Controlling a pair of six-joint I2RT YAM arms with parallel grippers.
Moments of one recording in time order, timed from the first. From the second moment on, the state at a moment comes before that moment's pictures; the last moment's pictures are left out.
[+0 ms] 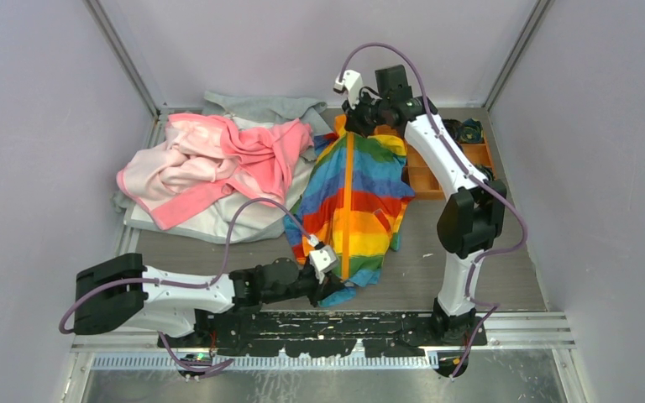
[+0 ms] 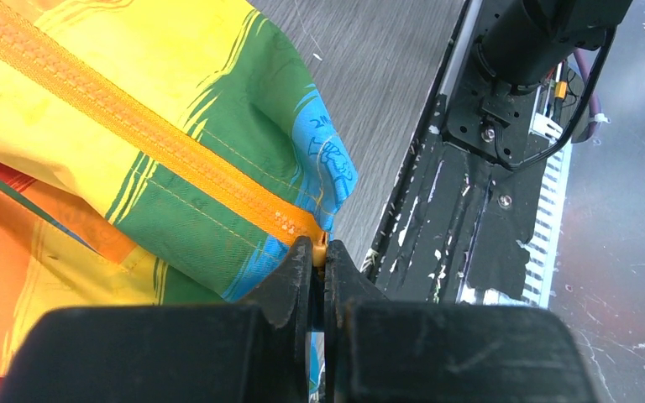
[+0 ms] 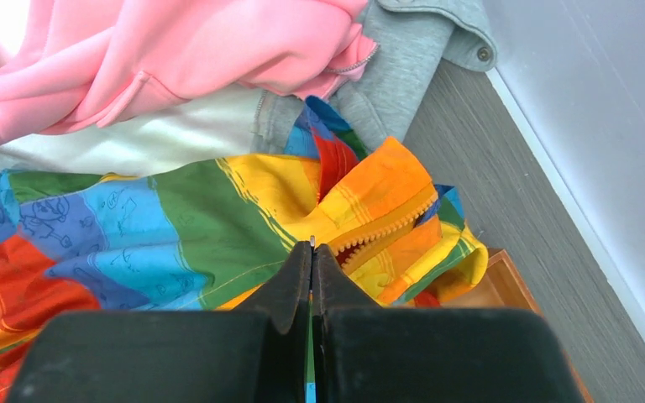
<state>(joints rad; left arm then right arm) -1.31 1.25 0.42 0.52 -0.06 -0.25 0.33 1.92 1.89 -0.64 -0.47 -0.55</state>
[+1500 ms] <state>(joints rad) -1.22 1.22 0.64 0.16 -0.06 -0.32 0.28 2.12 2.23 -0.46 -0.30 -0.52</state>
